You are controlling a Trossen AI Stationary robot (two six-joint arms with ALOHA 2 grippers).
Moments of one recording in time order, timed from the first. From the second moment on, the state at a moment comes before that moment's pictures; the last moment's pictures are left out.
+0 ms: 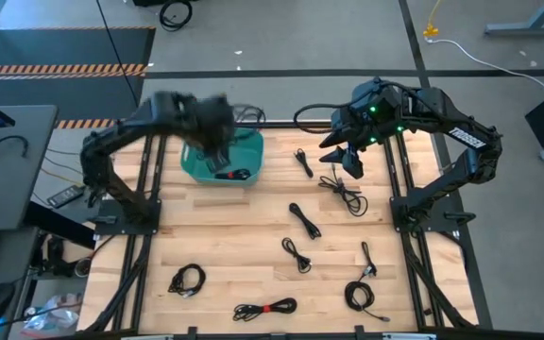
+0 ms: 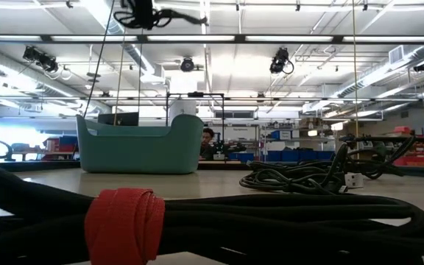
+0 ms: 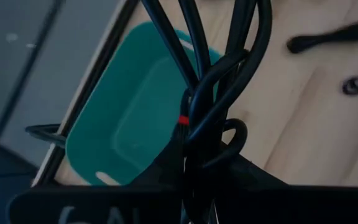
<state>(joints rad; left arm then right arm) 0.28 1.62 2.02 -1.57 -0.20 -0.11 -0.17 1.41 1.93 -1.23 -0.18 0.07</state>
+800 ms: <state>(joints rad) 0.76 1.91 2.02 -1.57 0.07 0.60 -0.17 1.41 1.93 -1.03 -0.17 0.17</state>
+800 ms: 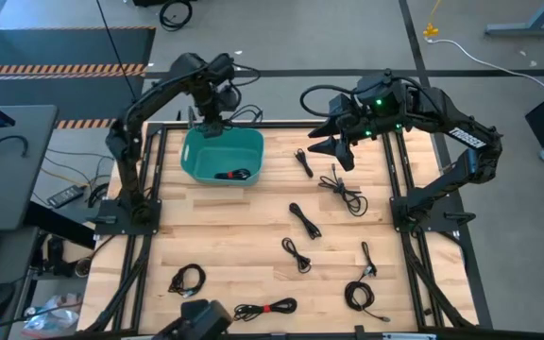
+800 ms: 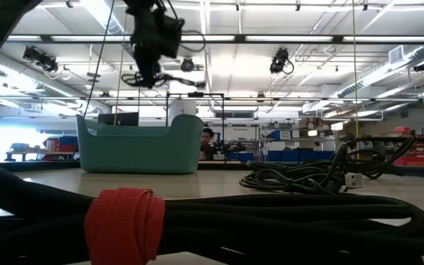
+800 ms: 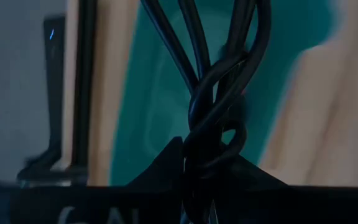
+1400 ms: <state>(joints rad) 0.75 1.85 2.01 -1.57 0.13 0.46 -0.18 1.41 1.93 -1.06 -0.18 0.15</state>
